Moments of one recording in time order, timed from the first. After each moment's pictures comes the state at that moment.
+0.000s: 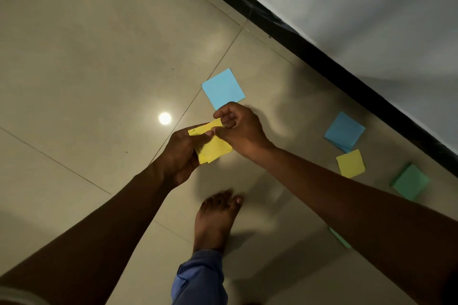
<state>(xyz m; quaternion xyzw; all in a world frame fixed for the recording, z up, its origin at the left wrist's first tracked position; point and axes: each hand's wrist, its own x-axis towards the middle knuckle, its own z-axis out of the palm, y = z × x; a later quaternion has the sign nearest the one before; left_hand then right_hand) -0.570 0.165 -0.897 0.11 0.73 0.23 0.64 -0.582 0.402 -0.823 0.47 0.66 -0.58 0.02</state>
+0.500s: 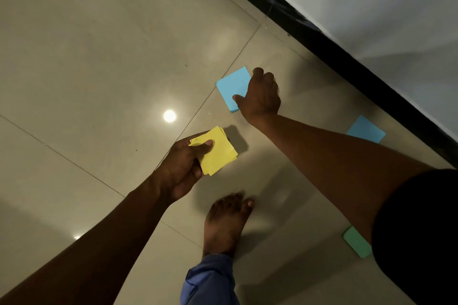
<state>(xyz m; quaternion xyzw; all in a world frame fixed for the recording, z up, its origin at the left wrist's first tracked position) -0.710 0.249 -0.812 -0.16 0.56 0.49 0.65 -0.636 0.450 -0.899 0.53 0.81 -0.20 0.11</state>
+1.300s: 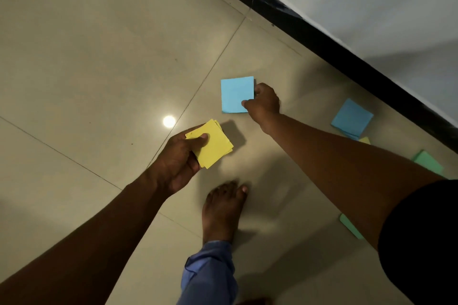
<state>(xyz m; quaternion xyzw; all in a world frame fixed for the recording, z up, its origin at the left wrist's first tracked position) -0.689 0.244 -0.799 -0.14 0.57 0.49 0.64 -0.580 0.439 -0.903 0.64 0.60 -0.47 0.03</state>
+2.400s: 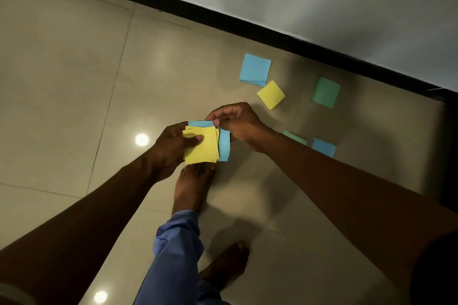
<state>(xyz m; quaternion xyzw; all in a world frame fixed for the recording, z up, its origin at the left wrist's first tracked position) -0.537 0.268 -0.746 0.10 0.63 0.29 0.71 -0.358 0.366 -0.752 0.55 0.50 -0.67 -0.03</state>
